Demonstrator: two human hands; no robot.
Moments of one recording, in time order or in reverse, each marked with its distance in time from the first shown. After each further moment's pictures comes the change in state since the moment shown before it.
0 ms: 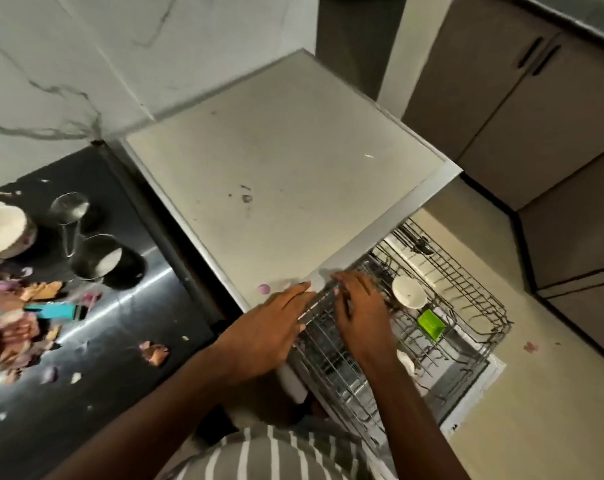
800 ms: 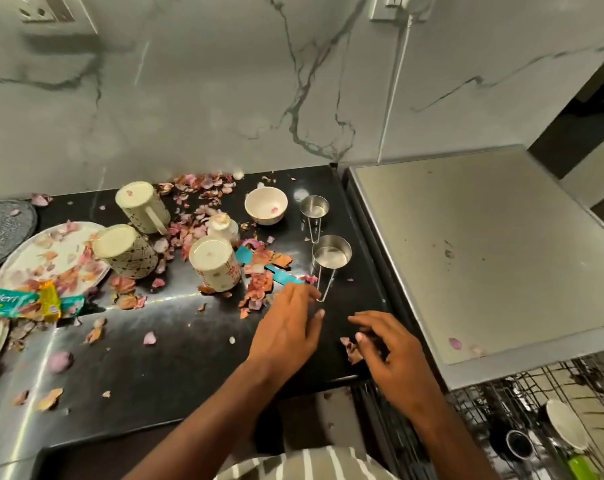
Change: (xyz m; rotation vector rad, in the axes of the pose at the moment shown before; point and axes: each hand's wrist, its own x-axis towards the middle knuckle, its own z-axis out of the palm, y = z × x) left_hand -0.235 -0.155 -0.041 -0.218 0.764 -0.559; right_hand -0.043 -0.231 0.144 0.219 -0.398 -0.439
